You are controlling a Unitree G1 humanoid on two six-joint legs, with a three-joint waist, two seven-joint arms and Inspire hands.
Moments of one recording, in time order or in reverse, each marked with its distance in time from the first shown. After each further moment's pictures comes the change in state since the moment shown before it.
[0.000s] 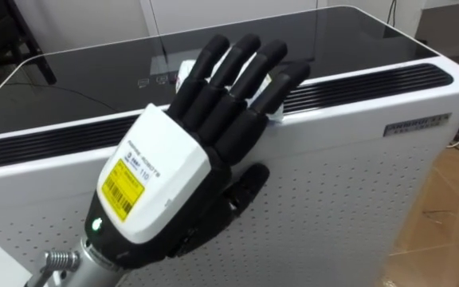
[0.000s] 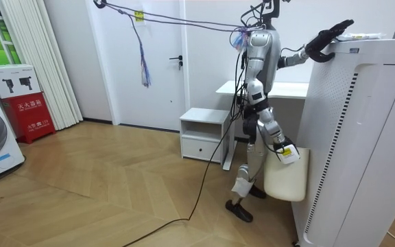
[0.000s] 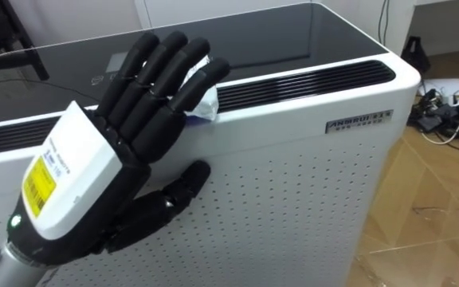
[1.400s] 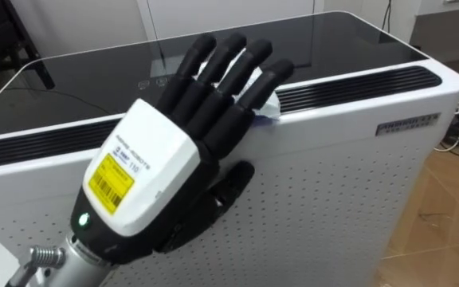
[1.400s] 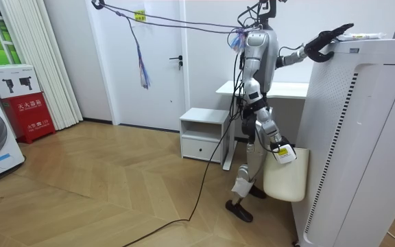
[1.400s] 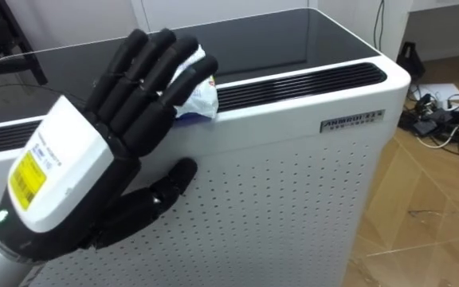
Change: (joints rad) left arm 0.043 -0.002 0.078 -0.019 -0.023 0.016 -0.130; right arm 0.010 0.011 -0.012 -0.002 0.000 0.039 -0.006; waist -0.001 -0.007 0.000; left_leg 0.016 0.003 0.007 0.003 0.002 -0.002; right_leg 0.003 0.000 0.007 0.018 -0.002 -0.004
